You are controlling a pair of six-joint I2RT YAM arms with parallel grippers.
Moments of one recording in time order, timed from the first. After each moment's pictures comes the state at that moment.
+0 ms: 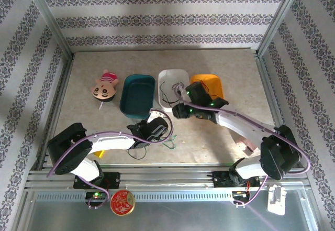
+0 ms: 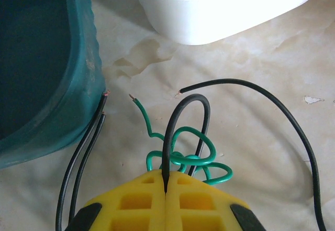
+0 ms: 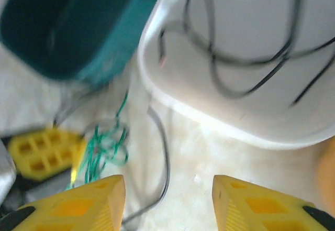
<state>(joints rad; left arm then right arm) -0.97 1.52 0.71 -0.14 -0.51 -0.47 0.65 1.42 0.95 -0.46 -0.19 0.28</state>
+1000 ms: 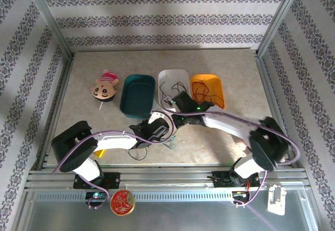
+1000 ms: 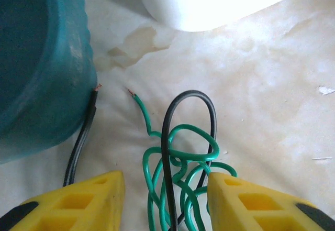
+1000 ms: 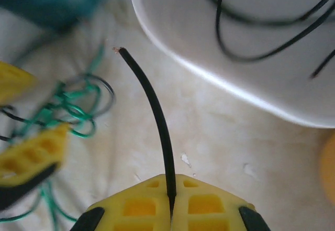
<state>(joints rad) -0.97 1.58 0.71 -0.11 -0.51 -0.47 0.75 1.45 0.96 -0.49 0.02 0.24</state>
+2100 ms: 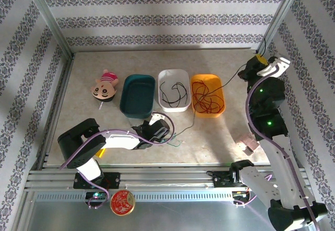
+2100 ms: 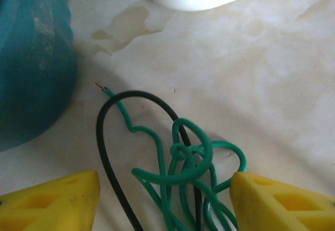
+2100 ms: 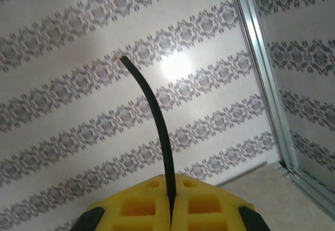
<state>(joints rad) -0.96 1.64 0.68 -0.03 -0.49 -0.49 0.17 0.84 1.02 -0.03 0.34 0.39</state>
